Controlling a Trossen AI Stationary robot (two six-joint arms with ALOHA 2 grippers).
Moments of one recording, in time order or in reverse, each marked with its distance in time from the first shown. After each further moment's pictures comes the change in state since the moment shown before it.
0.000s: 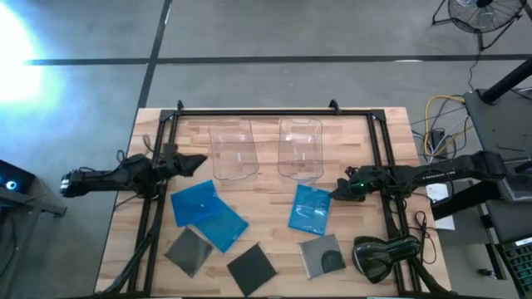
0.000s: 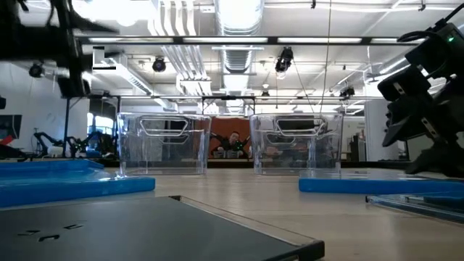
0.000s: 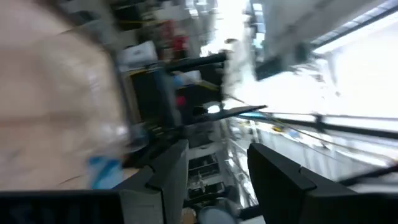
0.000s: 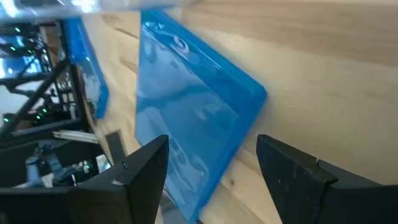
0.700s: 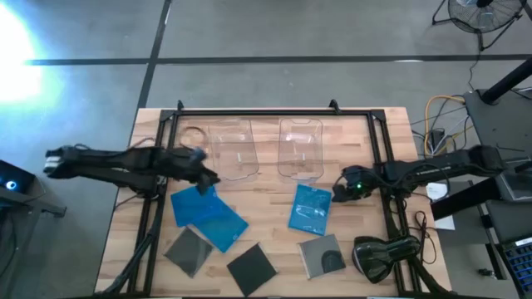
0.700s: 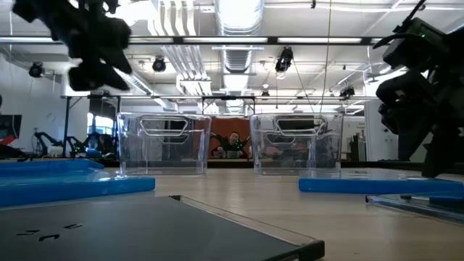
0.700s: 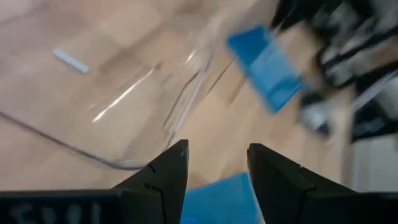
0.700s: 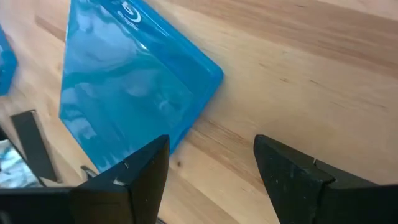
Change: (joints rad) left arm -0.031 0.738 0.535 -0.674 0.217 0.521; right arm 0.000 0.199 0.210 -0.330 -0.023 -0.207
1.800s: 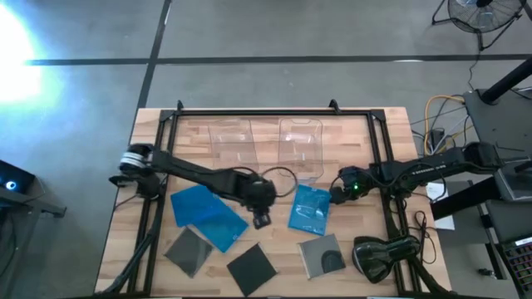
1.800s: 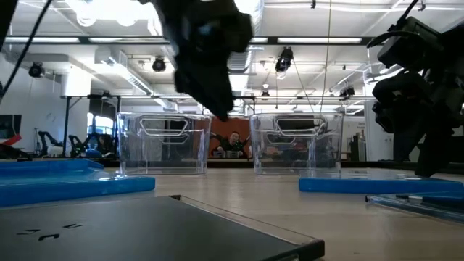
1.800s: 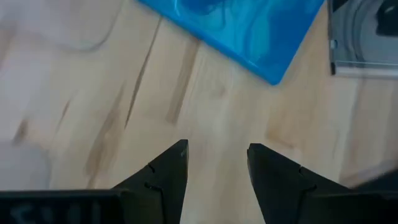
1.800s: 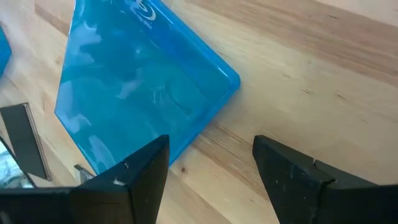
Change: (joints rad) left arm -0.187 0.993 0.754 -0.093 -0.044 0.284; right arm 0.017 0.107 0.021 0.063 0.025 -0.046
